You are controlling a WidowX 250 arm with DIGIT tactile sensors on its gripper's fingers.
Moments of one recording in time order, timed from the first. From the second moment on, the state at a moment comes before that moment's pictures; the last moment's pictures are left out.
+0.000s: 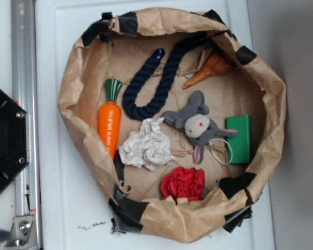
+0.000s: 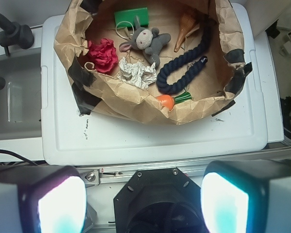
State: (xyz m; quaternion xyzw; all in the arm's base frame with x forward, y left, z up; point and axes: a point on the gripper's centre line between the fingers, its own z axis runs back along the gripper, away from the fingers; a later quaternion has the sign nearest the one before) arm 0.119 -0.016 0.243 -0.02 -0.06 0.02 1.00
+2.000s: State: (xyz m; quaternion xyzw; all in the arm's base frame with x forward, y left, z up) arm 0.304 -0.001 0.093 -0.10 -0.13 -0.30 0.94
